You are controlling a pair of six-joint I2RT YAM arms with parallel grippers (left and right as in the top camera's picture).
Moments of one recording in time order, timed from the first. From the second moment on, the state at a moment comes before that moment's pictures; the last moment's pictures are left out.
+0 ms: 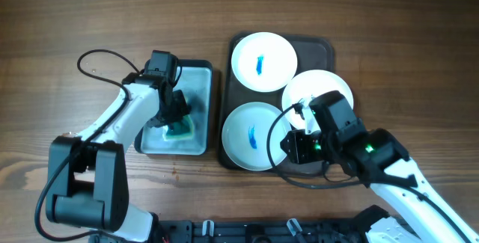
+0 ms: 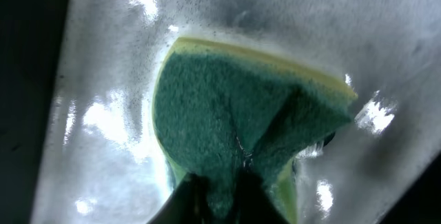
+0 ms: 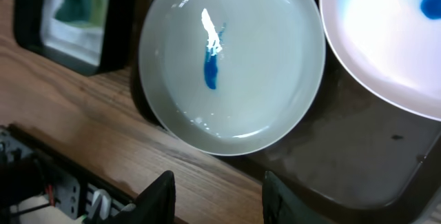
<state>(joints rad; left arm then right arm) -0.17 1.70 0.99 -0.75 -0.06 -0.50 0.53 1.09 0.82 -0.84 -0.28 0.42</state>
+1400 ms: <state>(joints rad) -0.17 1.57 1.09 -0.94 -0.05 -0.49 0.53 1.34 0.81 -0.77 -0.16 0.53</state>
